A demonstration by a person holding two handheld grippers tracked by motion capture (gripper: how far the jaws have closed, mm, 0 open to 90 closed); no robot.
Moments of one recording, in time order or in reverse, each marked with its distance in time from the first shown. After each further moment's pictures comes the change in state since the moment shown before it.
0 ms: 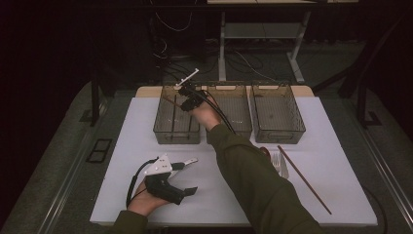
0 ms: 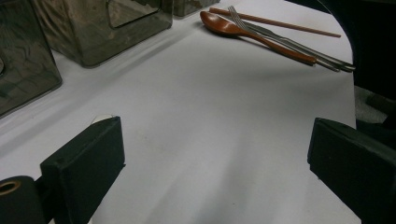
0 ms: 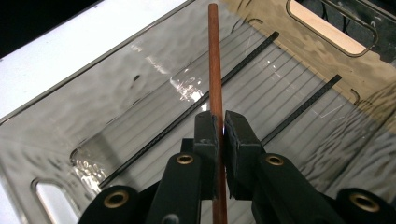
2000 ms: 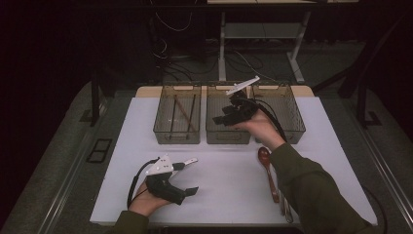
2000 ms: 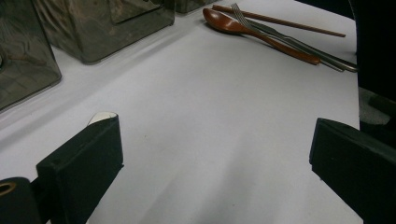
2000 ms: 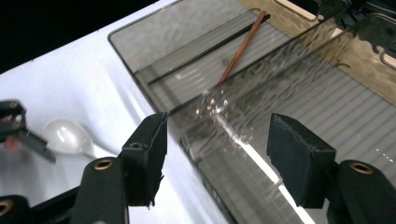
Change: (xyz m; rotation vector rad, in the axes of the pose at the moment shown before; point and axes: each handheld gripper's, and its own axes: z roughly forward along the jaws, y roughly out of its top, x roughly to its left) left arm -0.002 0.000 0.003 0.011 0.012 -0.023; right arm -0.046 -0.110 -0.132 -0.151 0.160 -0.046
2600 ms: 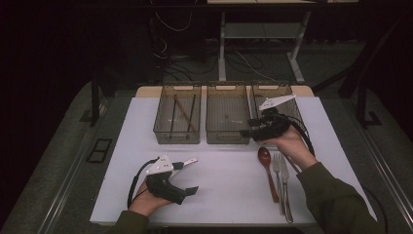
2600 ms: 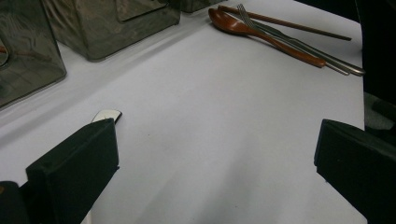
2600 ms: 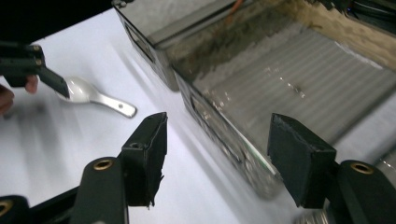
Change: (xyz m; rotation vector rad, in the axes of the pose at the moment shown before) left arm 0.000 -0.001 0.001 0.000 0.018 -0.017; right arm -0.015 -0.073 -0.055 -0.048 -0.009 0.026
